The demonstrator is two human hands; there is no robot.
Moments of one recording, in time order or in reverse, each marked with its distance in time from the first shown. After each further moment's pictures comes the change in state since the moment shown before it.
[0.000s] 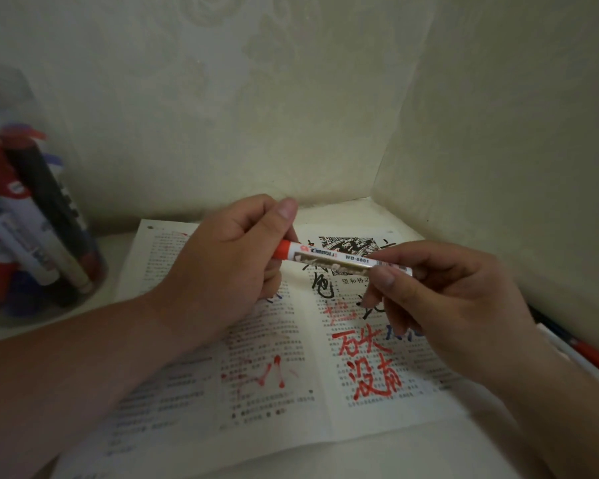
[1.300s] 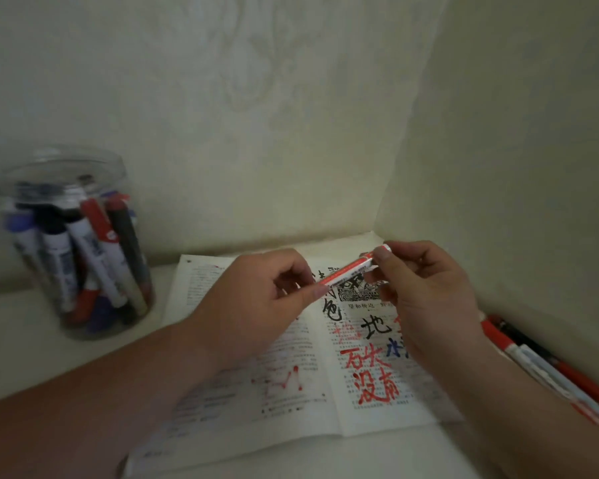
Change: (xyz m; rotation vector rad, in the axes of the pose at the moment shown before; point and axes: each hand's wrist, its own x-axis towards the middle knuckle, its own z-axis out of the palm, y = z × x) left_hand -0.013 0.011 -0.011 0.708 -0.010 0.206; right_hand 0.024 0.003 0.019 0.183 0.422 0.130
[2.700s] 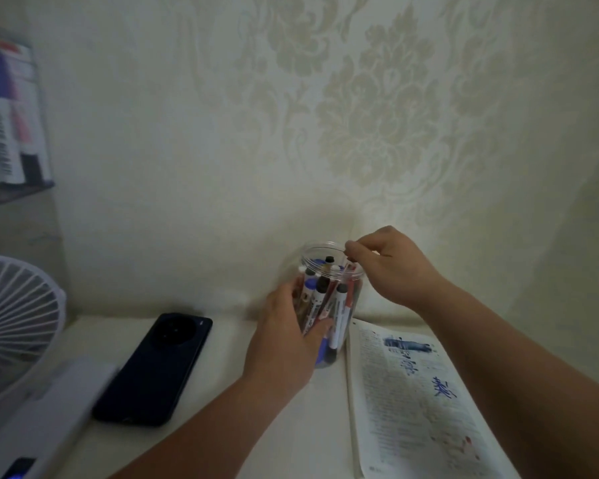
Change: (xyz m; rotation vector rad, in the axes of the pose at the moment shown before) left_hand -0.088 -0.042 -0.163 0.033 0.457 -0.371; right_hand -0.019 -0.100 0.244 -0.891 -0.588 -0.520
